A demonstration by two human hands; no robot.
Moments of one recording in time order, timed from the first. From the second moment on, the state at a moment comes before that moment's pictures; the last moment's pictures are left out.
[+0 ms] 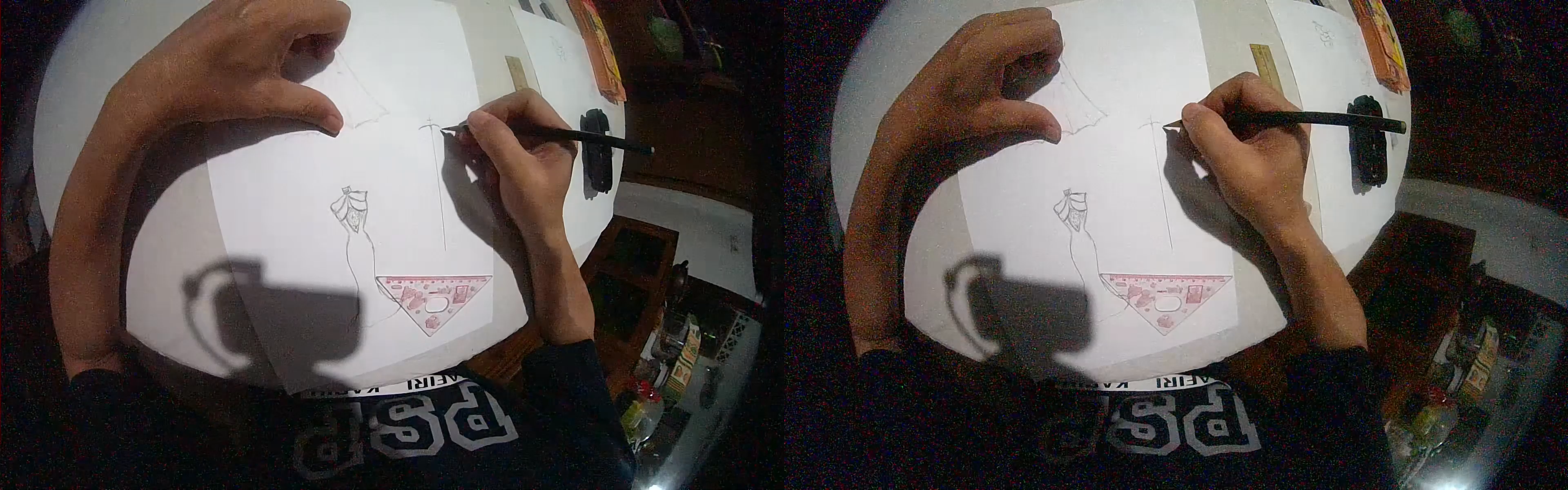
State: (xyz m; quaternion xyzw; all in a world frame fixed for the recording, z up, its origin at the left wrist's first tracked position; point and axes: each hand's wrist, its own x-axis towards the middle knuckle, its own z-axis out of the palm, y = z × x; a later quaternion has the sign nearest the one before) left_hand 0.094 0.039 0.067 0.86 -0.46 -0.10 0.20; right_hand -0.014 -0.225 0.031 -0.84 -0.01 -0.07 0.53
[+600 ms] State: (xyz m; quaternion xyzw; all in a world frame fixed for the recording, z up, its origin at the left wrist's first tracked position) left_hand 0.100 0.041 0.063 0.85 -0.48 -0.08 0.22; right_hand -0.014 -0.225 0.022 -0.88 -0.14 -0.13 0.44
